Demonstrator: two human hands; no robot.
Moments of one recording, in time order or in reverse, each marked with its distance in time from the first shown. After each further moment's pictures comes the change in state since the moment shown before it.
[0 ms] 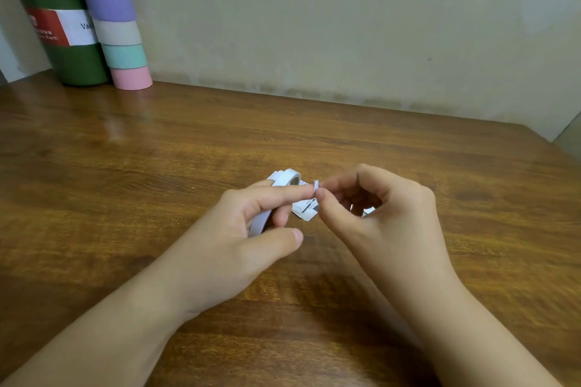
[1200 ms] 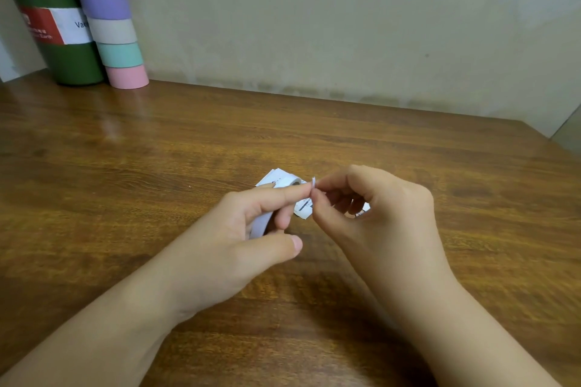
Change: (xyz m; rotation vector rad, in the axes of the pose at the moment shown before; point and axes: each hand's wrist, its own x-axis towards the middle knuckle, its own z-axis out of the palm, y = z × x) left_hand -0.001 -0.005 0.000 -0.049 -0.071 -0.048; right_hand -0.001 0.002 0.003 -0.287 0.078 -0.195
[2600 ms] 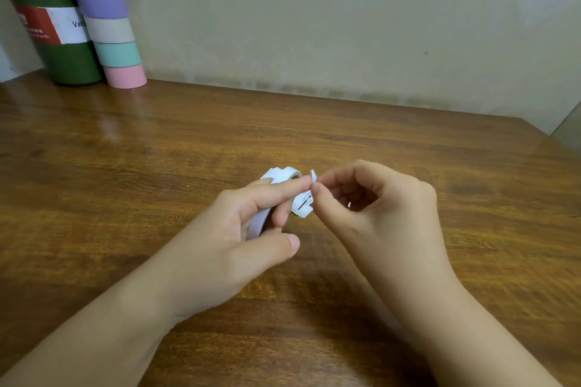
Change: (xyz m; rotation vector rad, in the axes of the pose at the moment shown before) left_hand -0.001 -0.001 0.000 0.057 0.008 0.101; right_hand 0.000 -0.004 -0.003 0.202 -0.013 0.189
